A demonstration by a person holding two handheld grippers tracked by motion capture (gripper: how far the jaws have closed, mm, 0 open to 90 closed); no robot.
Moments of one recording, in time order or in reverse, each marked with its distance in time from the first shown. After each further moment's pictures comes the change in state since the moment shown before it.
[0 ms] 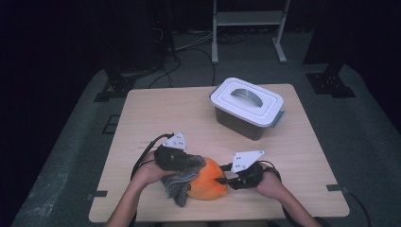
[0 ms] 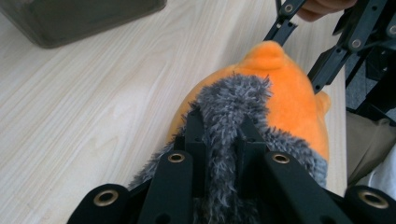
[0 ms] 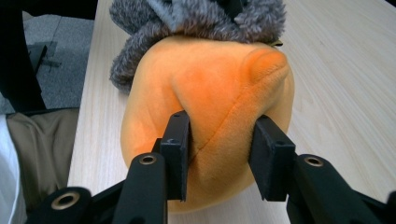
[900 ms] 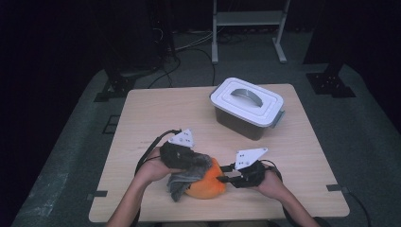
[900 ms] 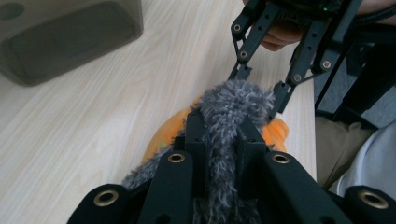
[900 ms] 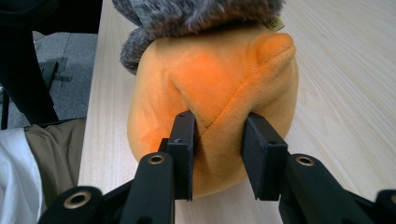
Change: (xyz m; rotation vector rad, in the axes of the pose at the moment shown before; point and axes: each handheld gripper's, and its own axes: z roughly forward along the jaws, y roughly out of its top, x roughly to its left) left arm -0.015 0.034 -0.002 0.004 -0.050 0.063; right arm -0.005 -0.007 -0.003 -0.023 0.029 0.076
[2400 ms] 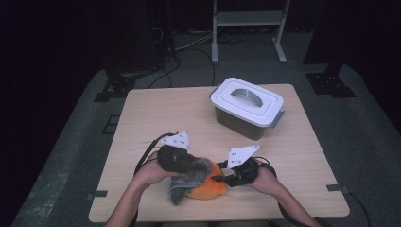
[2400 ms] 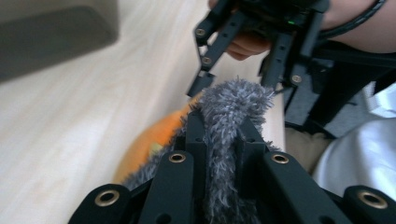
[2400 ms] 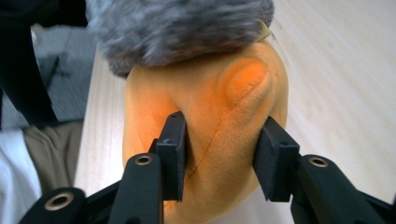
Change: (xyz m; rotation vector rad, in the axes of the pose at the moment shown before) left arm 0.002 -0.015 -0.005 -0.088 -0.105 -0.056; right arm -0.002 0.019 0.010 0.025 0.002 -0.073
